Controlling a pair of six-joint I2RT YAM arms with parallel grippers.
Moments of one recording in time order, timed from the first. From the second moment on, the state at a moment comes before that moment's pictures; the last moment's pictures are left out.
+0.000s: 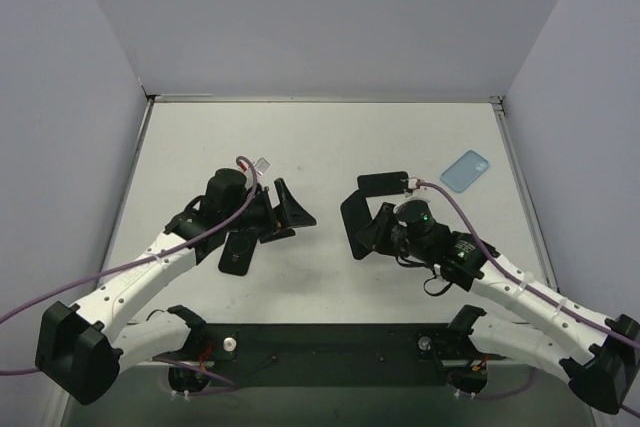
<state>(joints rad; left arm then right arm) -0.57 1.08 0.81 -0.36 0.41 -0.96 0.86 0.94 0.70 -0.43 0.17 0.85</state>
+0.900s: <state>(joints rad) -0.53 1.19 0.52 0.54 0.68 -1.31 0.73 1.06 0.41 0.50 -0.36 1.35</state>
